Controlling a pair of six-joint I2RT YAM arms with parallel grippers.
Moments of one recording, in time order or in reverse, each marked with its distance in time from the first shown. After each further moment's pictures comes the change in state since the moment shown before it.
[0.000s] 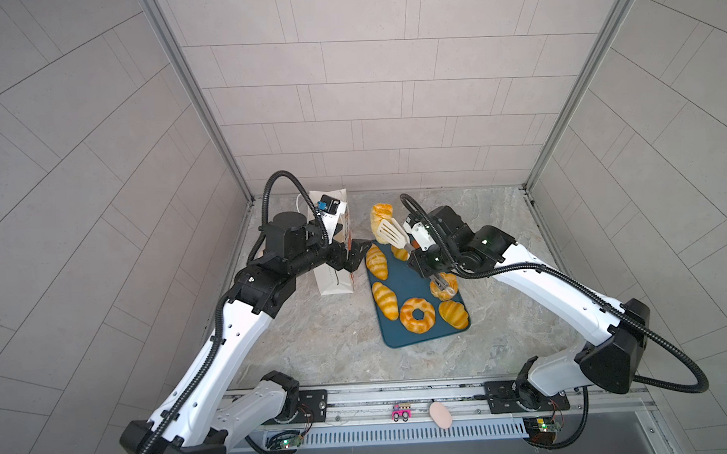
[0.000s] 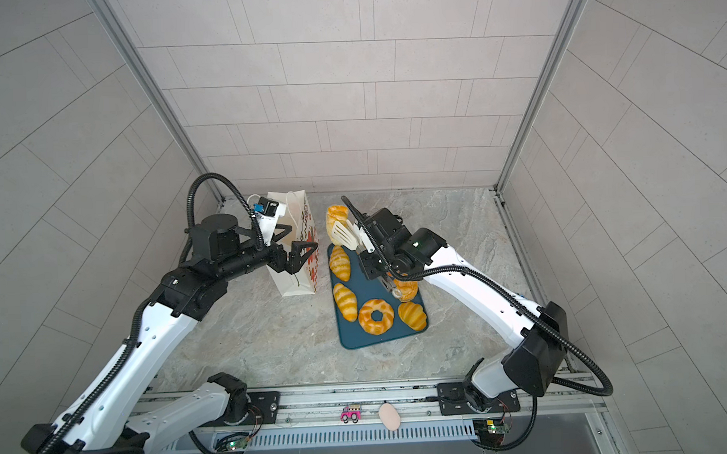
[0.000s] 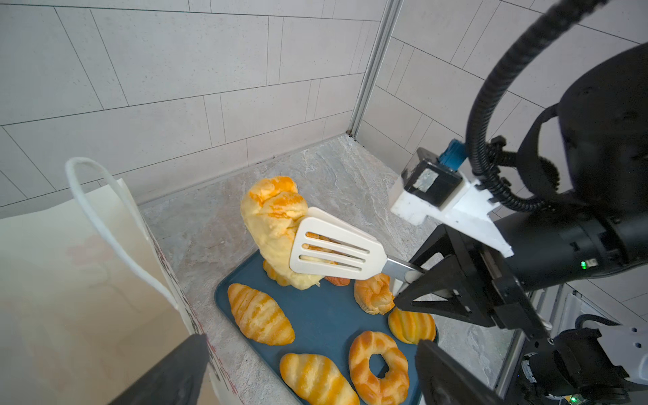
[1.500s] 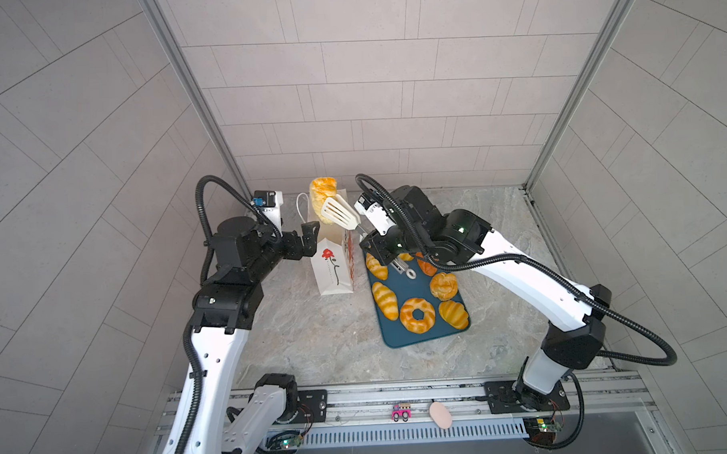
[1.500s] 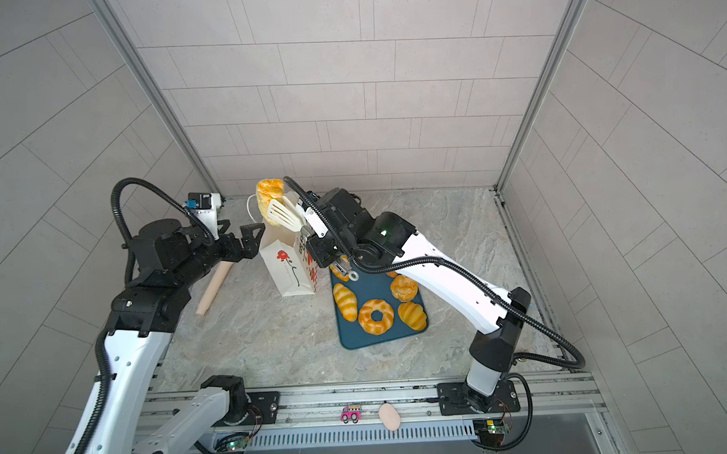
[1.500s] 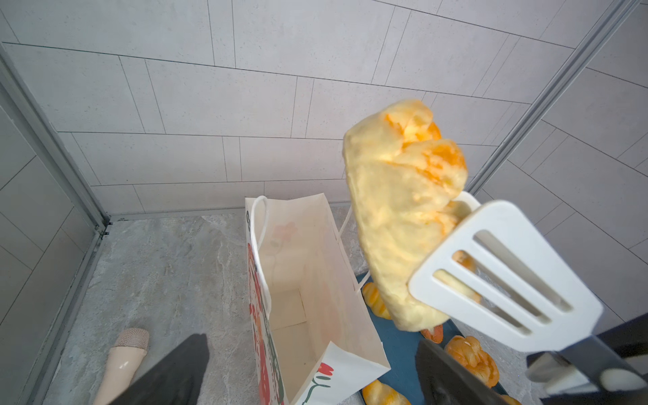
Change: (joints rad) left arm 0.328 -0.132 0.029 -0.084 -0.129 -0.071; right arm 0.192 0.259 0.501 -0.034 0.039 -0.021
